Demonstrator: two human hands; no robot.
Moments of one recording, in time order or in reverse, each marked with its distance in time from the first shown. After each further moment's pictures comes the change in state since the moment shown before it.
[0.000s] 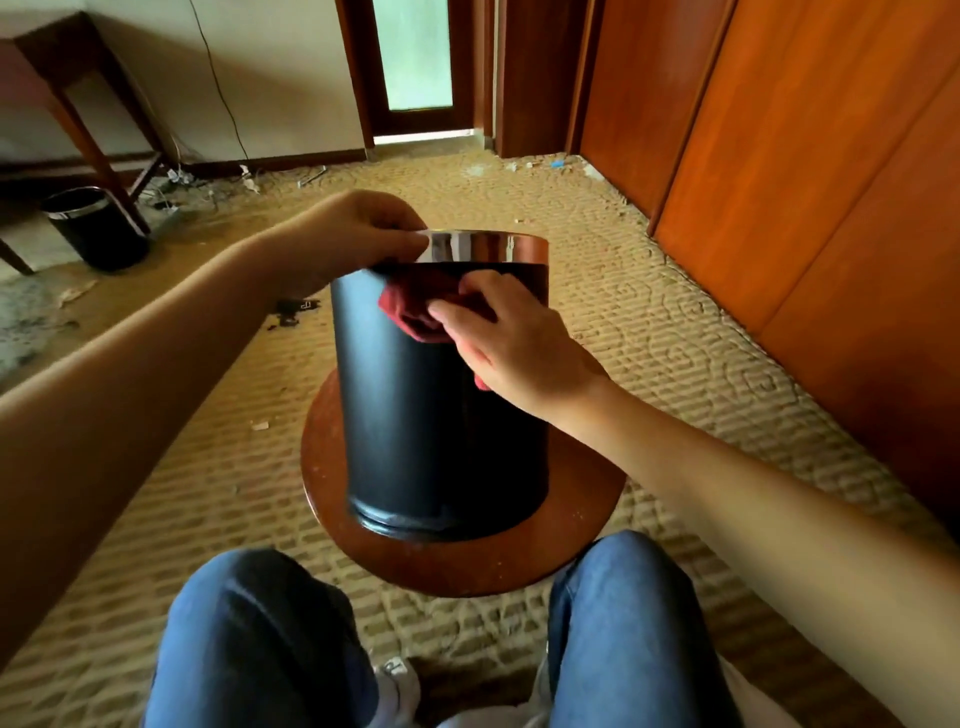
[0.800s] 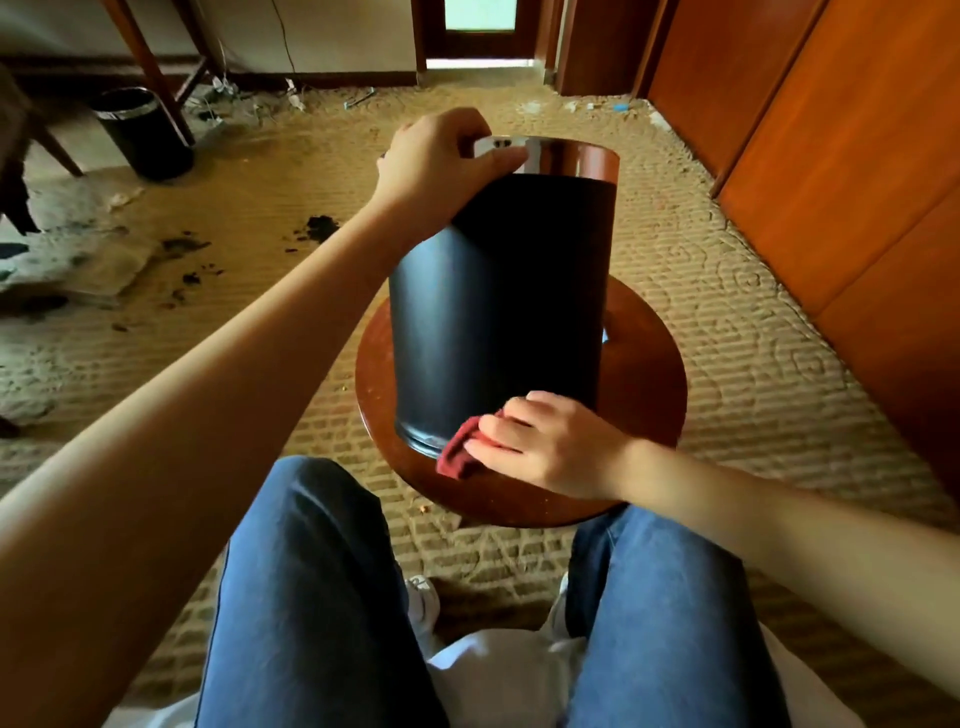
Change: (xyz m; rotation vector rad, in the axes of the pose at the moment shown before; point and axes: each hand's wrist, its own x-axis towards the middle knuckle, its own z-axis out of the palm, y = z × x) left_hand -0.002 -0.045 0.019 0.184 0.471 0.060; right_hand -0.082 -0.064 0.026 0.024 -0.342 -0.530
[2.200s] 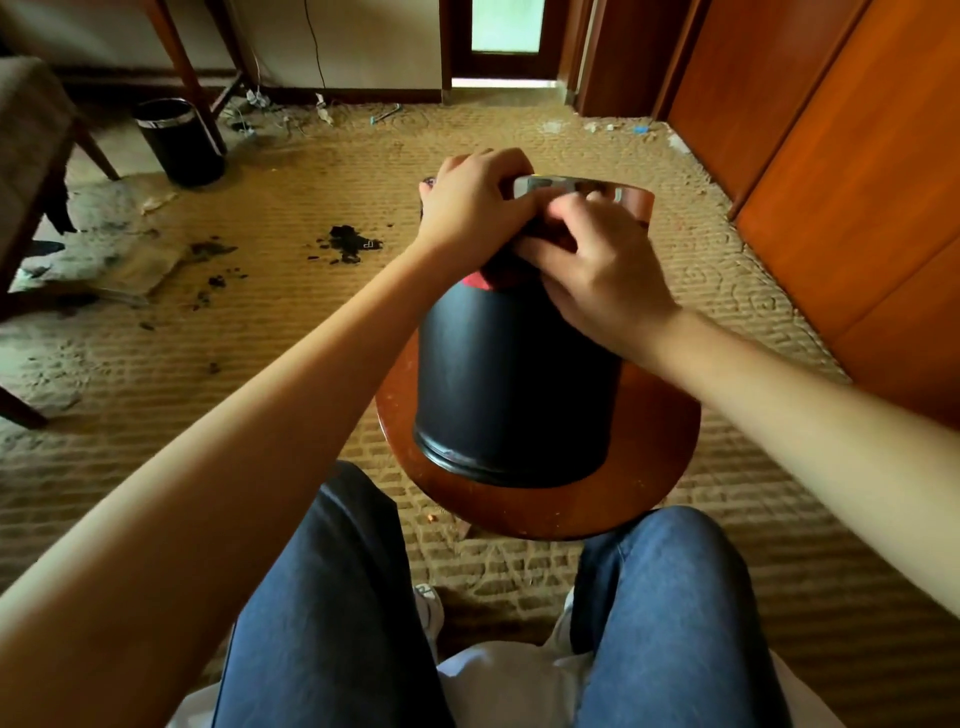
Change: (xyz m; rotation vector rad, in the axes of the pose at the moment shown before) left_hand -0.011 0.001 0.006 0.038 0.058 0.072; right_hand 0.075 0.094 -0.053 -0.074 0.270 0.495
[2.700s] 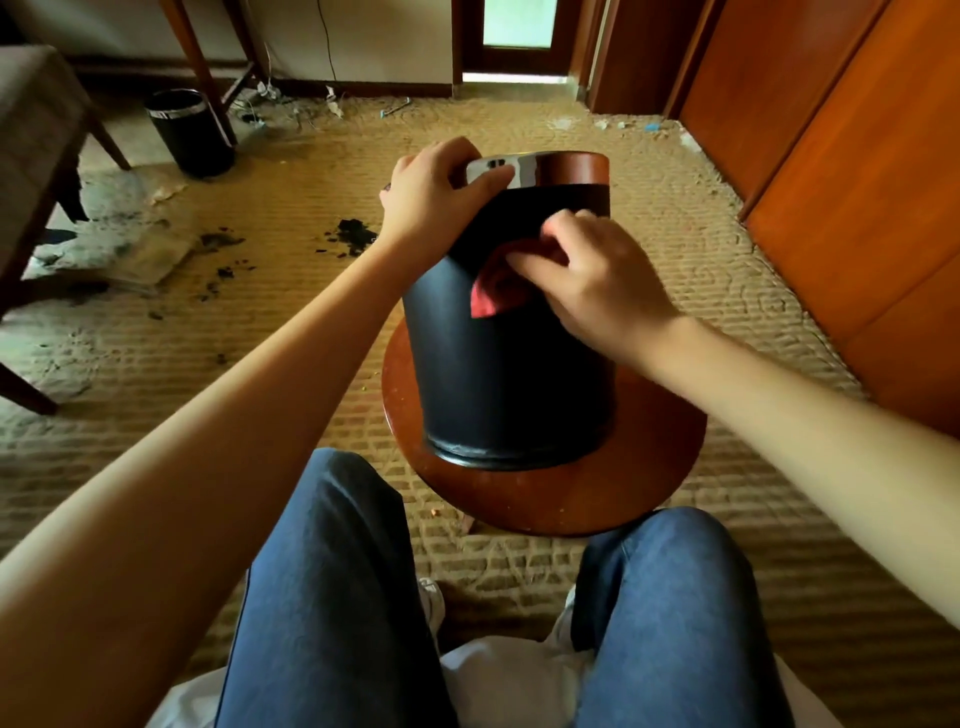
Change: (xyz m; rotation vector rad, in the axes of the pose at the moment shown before) left_hand -0.009 -0.035 -0.018 -0.131 0.065 -0.159; right_hand -0.014 -0.002 0.011 -0.066 -0.050 -0.174
